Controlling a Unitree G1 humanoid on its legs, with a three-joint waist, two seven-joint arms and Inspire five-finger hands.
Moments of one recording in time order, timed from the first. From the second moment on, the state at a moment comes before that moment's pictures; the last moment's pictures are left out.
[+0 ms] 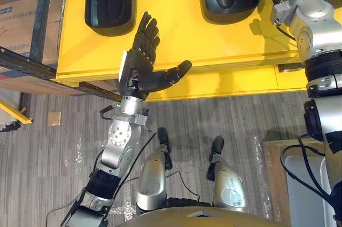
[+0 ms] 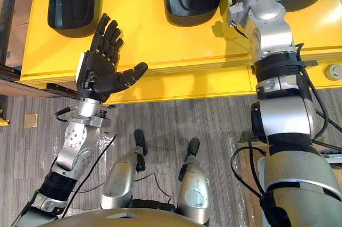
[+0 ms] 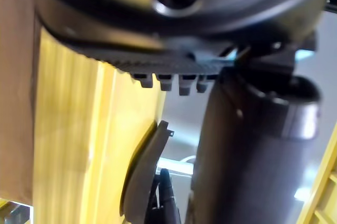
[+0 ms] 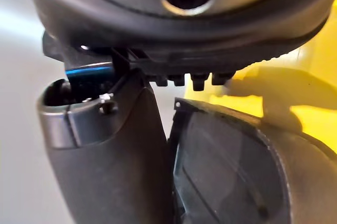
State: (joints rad) left arm -0.18 0.25 -0.28 -0.12 -0.43 -0.39 0.10; right arm -1.28 -0.70 0.26 0.79 0.36 0.11 0.14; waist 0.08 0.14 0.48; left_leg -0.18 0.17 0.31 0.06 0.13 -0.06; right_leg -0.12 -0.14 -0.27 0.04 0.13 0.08
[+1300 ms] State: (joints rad) left arm -0.15 0.25 -0.34 -0.12 -0.42 -0.39 0.12; right arm -1.28 -0.70 0.30 0.82 0.36 0.07 0.17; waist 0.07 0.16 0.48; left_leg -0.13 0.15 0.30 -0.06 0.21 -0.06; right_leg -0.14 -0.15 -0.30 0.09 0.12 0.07
